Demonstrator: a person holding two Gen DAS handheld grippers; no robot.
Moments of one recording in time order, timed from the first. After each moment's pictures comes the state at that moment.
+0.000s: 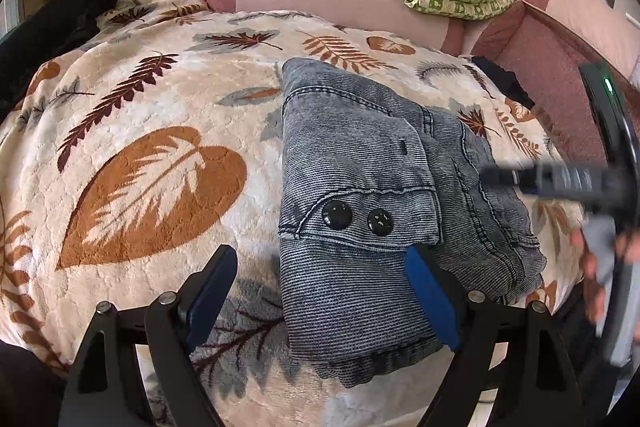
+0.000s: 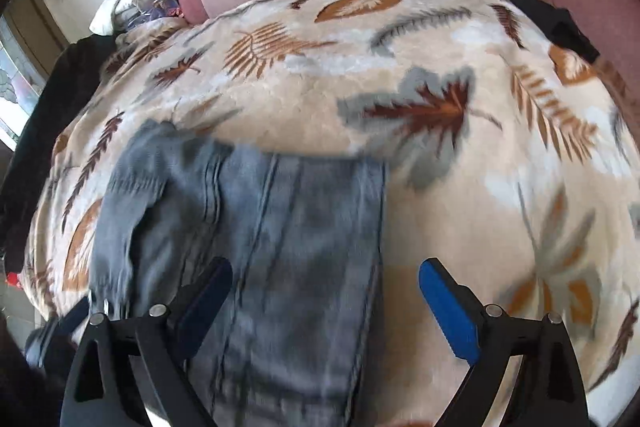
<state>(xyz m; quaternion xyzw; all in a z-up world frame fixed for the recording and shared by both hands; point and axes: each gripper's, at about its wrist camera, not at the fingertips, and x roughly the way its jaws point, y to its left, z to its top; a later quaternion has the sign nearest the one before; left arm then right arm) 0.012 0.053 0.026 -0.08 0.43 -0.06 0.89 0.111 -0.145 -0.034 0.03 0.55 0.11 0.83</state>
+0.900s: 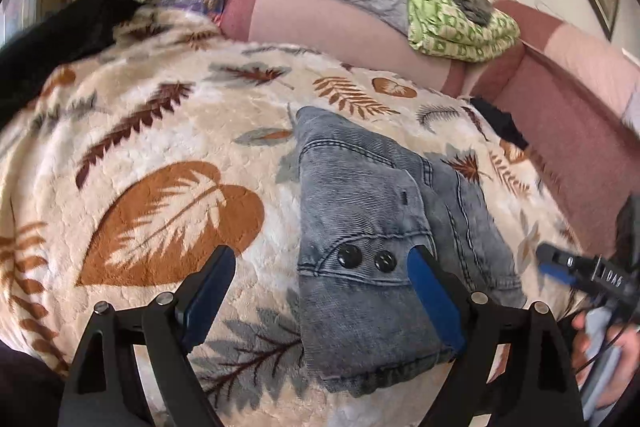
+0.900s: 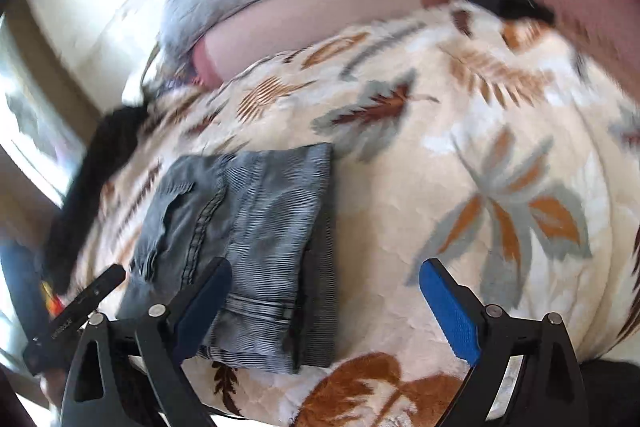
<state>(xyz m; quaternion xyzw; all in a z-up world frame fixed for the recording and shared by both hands) 0.011 0.077 0.047 -0.14 0.39 -0.06 0.91 0.050 -0.233 -0.033 0.21 0.45 0.14 0.85</state>
